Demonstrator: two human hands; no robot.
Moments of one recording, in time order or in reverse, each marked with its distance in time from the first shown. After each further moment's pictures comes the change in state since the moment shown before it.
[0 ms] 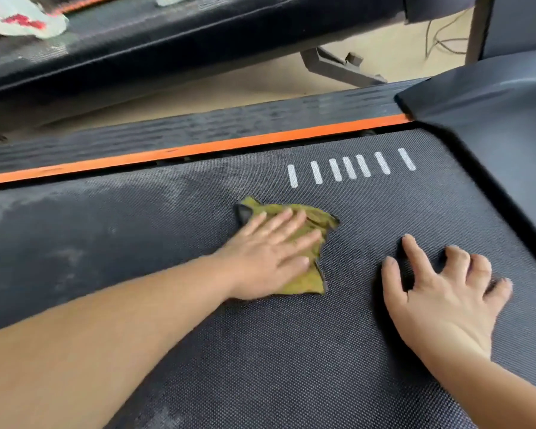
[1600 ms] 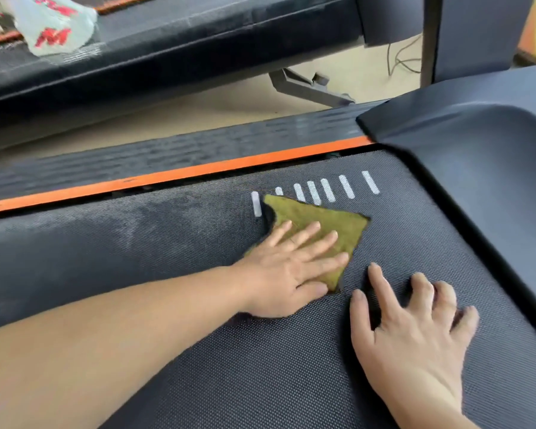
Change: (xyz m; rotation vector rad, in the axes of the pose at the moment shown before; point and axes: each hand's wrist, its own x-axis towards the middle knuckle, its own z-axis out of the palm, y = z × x) left_hand 0.088 0.035 -0.013 0.085 0.096 0.268; right_hand 0.006 0.001 0.002 -0.020 -0.068 -0.008
